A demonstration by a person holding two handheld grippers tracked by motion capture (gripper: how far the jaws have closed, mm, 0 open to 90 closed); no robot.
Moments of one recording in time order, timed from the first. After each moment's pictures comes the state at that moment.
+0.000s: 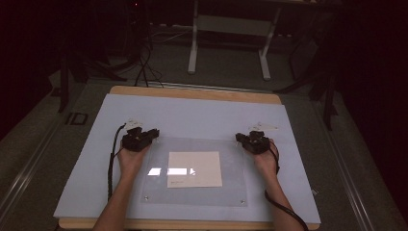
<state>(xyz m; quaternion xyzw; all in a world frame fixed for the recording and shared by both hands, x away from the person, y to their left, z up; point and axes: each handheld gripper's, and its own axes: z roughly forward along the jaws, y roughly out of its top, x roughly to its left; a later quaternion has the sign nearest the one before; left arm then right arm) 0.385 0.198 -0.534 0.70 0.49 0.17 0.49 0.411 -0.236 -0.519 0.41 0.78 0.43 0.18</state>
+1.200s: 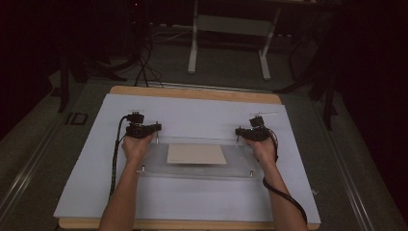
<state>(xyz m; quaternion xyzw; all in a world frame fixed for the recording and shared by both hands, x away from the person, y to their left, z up) 0.431 0.199 -0.528 0.67 0.58 0.06 0.46 0.450 -0.237 -0.506 0.50 0.77 0.39 0.08</state>
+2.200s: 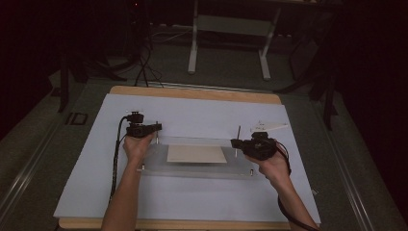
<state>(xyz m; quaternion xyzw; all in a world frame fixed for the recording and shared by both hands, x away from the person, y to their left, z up) 0.433 0.199 -0.530 0.66 0.60 0.04 0.46 0.341 -0.216 -0.424 0.34 0.82 0.45 0.09</state>
